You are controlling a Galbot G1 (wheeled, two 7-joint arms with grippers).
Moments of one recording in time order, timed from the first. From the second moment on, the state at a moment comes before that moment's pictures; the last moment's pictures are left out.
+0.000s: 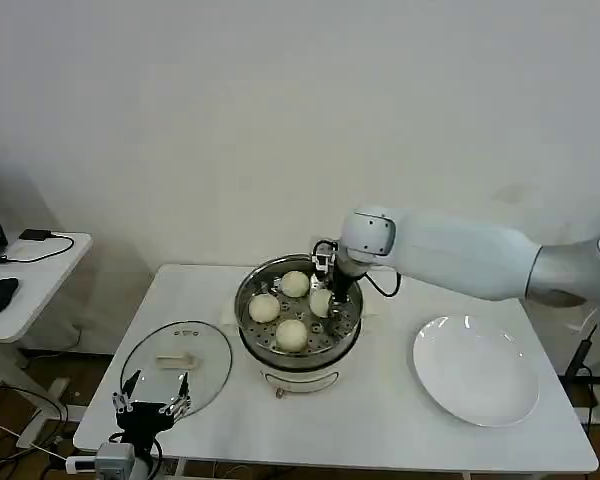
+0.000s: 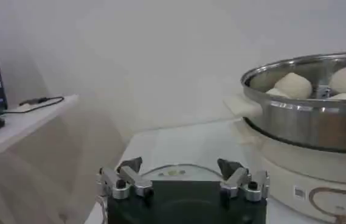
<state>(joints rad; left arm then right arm) 1.72 -1.28 -0.57 -2.24 -0.12 0.32 -0.19 0.50 1.11 -1.33 1.31 0.62 -0.72 -0.74</state>
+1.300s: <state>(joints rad) 1.73 -1.28 -0.59 -2.21 -0.12 0.29 -0.20 -0.02 0.71 -0.63 1.76 0.55 -0.45 -0.17</state>
